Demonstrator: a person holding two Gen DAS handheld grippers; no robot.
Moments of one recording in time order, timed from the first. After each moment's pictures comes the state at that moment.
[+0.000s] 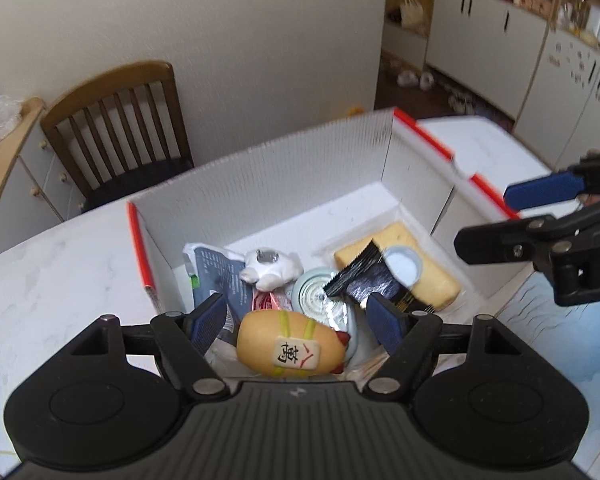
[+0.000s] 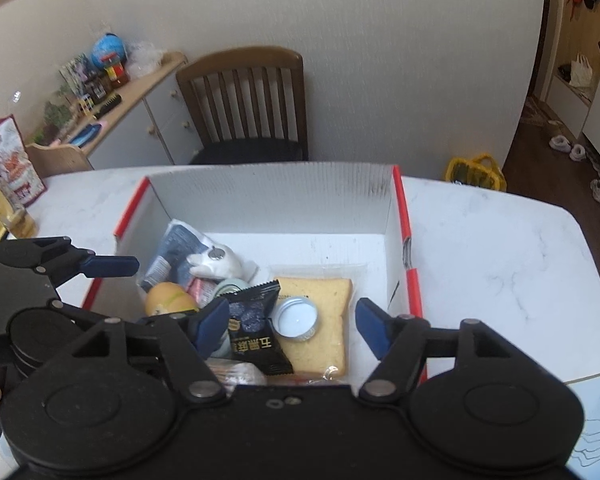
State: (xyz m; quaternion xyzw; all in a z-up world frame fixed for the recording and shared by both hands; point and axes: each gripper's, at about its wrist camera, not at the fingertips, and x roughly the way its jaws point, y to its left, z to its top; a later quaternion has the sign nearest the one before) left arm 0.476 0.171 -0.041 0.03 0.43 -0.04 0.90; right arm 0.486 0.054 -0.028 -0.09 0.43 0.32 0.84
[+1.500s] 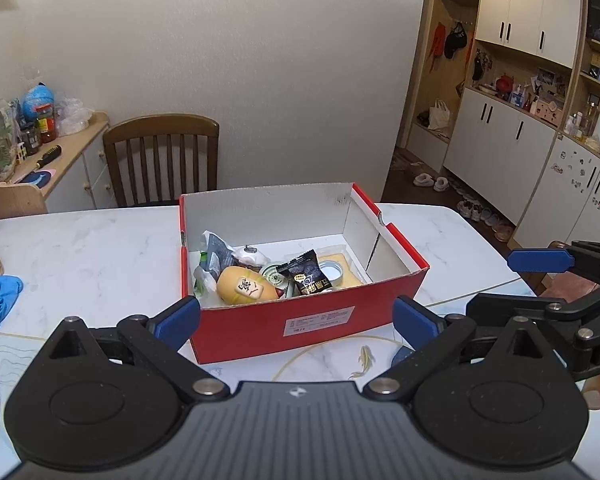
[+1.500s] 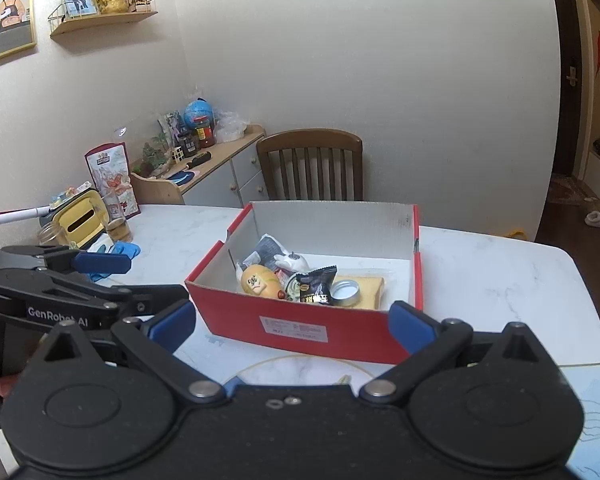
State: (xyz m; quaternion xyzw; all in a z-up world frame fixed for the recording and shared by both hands) left arm 0.307 0.126 0.019 -0.06 0.31 0.02 0.95; right arm 0.358 -0.055 0.013 -0.06 0.30 0.42 0.86
